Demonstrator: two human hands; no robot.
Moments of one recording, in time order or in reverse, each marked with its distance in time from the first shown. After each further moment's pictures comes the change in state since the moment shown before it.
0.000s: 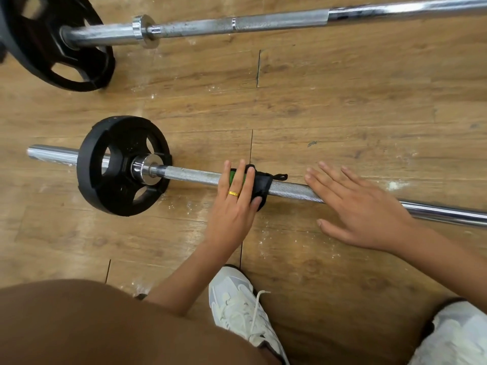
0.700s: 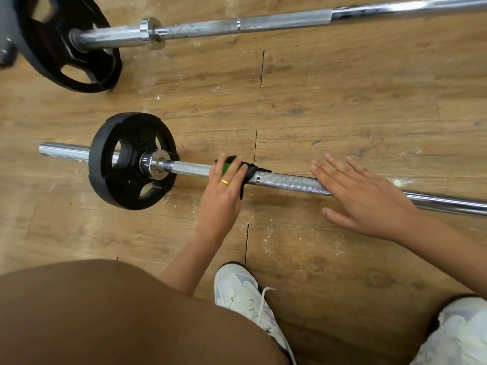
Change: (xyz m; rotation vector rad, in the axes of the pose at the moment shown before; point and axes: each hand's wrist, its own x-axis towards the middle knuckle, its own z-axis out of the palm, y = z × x) left_hand 0.008 -0.029 -0.006 -0.049 0.098 -0.045; right_hand 0.008 0.009 -0.002 -0.030 0.009 0.015
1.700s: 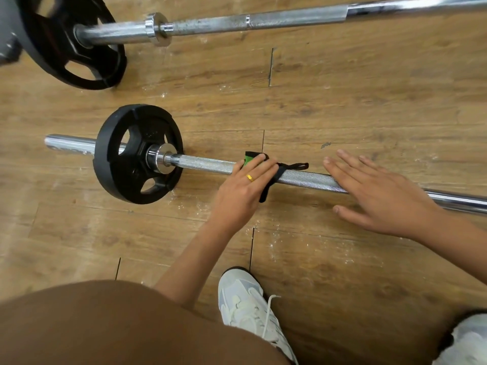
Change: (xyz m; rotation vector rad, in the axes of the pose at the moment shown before) left_hand 0.027 0.001 0.003 -0.110 -0.069 0.216; right_hand 0.013 0.016 -0.004 0.043 -0.012 -0.010
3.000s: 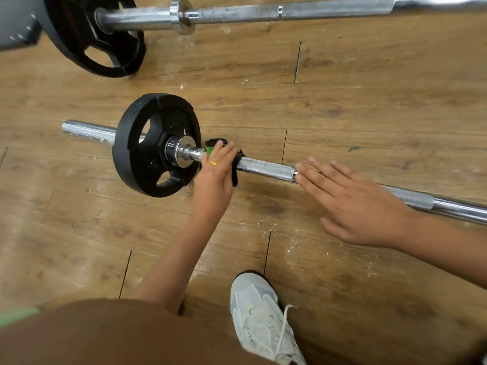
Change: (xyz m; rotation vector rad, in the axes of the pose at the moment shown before) left_hand -0.020 -0.060 -0.032 -0.055 0.125 -0.492; right_hand 0.059 -0.049 0.001 -0.109 -0.009 -0.230
